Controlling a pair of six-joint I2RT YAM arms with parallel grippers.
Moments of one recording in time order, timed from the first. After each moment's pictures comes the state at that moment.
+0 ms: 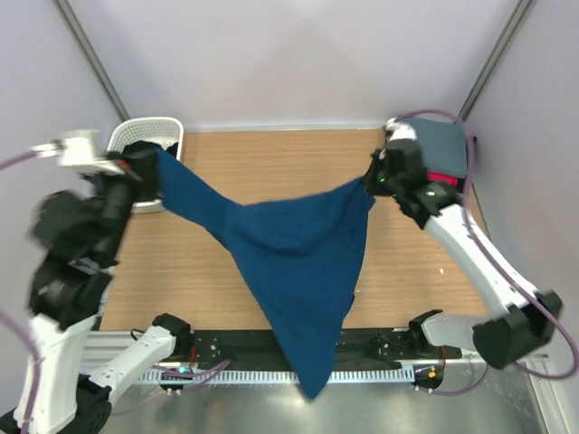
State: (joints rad) left arm -0.42 0.80 1.58 -0.59 -0.27 -0.22; right arm 0.40 1.21 1.27 -0.57 0.16 0.39
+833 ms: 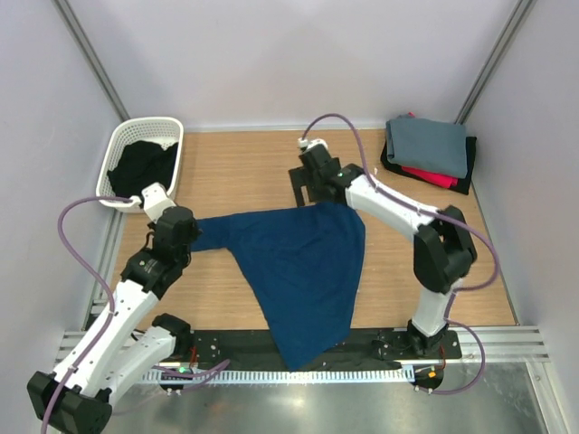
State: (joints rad) left arm -0.41 0.75 0.72 -0.49 -0.65 -0.64; right arm 0.58 1.88 1.51 -0.52 0.25 0.25
